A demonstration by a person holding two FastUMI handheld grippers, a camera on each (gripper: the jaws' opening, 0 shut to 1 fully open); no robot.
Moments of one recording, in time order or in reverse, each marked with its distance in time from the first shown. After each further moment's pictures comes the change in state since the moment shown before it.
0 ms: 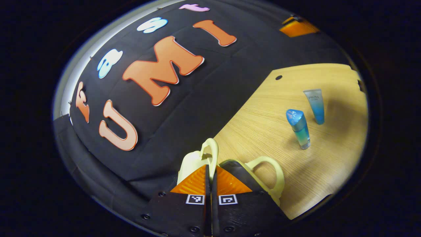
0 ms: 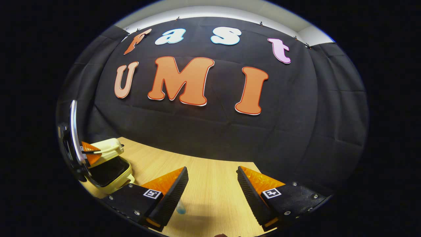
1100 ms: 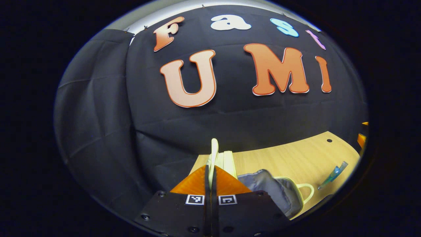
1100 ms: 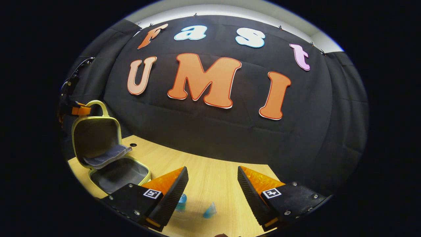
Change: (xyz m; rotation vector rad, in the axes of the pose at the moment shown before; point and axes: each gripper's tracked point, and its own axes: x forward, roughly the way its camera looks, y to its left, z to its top) left arm 0.007 0.278 -0.122 -0.671 0.056 0.175; right arm 0.003 0.098 0.022 -0.043 0.013 0.057
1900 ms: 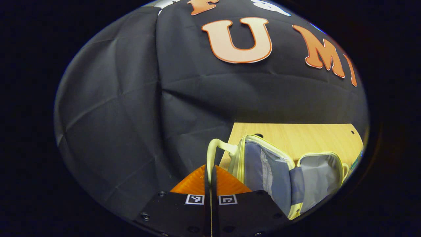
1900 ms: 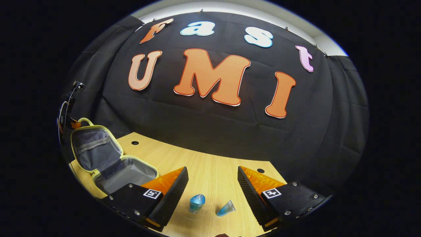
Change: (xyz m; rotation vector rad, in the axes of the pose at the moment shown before) left arm 0.062 0.150 -0.151 -0.109 0.264 0.141; right arm -0.002 0.044 0.001 -0.020 0.056 -0.031
